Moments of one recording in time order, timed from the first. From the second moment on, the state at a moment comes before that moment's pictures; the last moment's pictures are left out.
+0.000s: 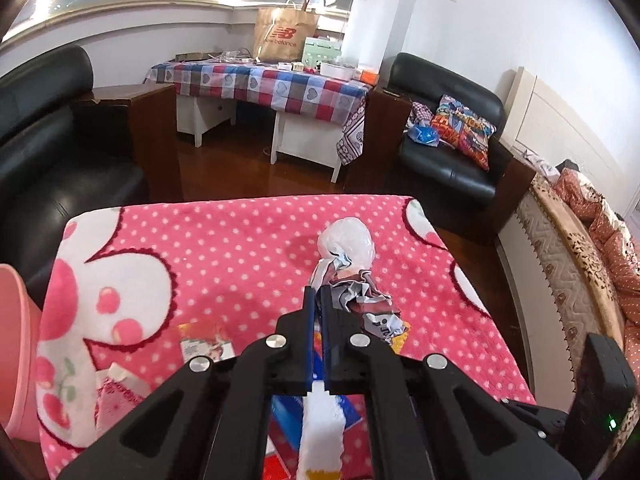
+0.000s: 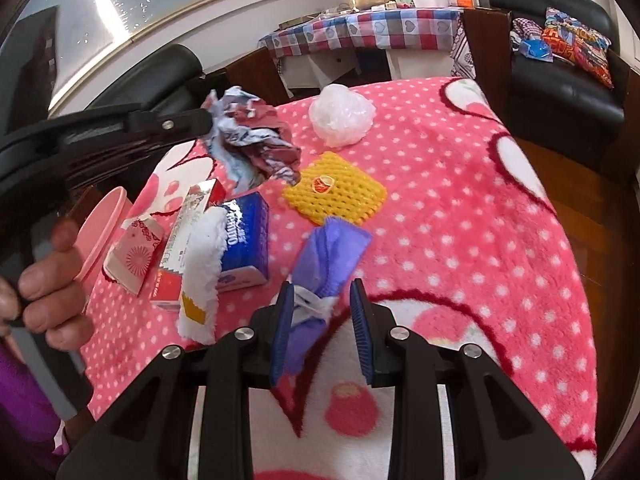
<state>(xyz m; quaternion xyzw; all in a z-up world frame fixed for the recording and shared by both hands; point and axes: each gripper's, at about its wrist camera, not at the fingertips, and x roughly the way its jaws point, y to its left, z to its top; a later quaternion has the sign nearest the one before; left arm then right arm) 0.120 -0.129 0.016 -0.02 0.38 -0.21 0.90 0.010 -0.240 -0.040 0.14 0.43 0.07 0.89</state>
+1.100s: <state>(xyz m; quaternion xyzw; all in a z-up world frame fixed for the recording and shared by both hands) 0.039 0.011 0.065 -0.08 0.31 -0.11 0.94 0.004 -0.166 0.052 0.08 0.32 0.12 0.94</state>
